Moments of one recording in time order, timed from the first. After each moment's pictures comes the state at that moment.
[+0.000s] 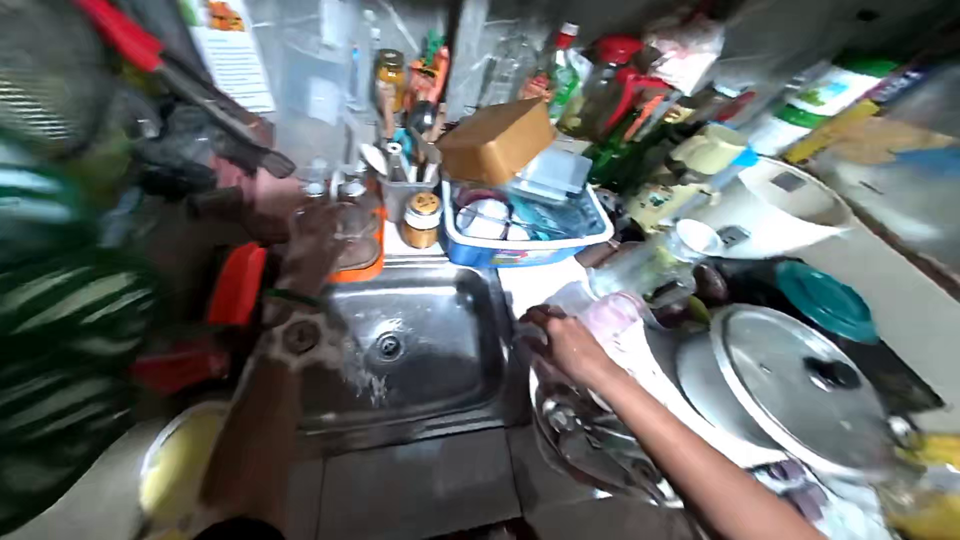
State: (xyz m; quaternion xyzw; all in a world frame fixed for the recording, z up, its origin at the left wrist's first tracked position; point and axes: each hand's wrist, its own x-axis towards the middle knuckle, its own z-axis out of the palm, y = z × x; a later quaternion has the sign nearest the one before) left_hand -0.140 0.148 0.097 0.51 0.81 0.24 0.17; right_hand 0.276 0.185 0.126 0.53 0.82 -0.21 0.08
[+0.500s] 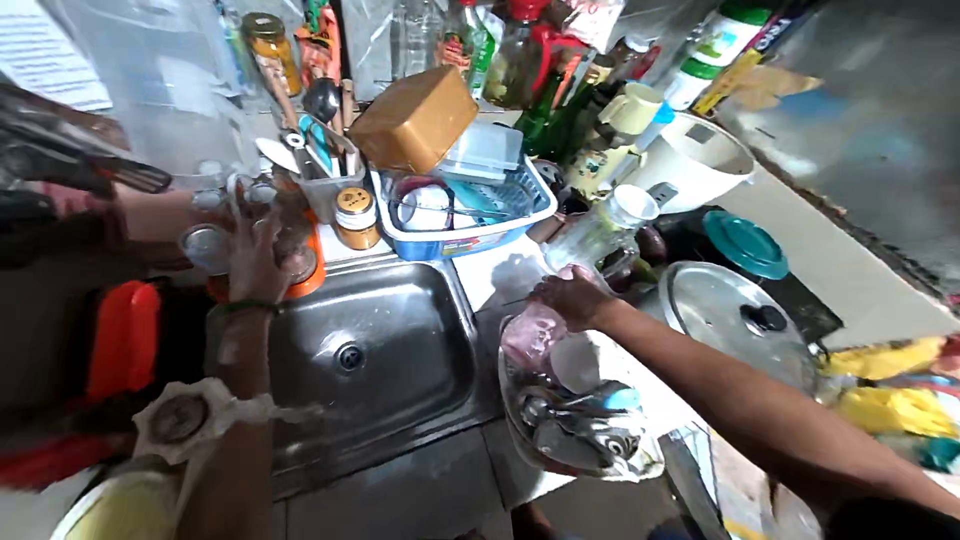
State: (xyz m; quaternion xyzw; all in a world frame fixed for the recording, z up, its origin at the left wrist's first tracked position) left_hand -0.131 0.236 0.050 0.56 0.77 0.28 0.09; right_hand 0.372 0.263 0.099 0.44 0.84 -0.08 0.32
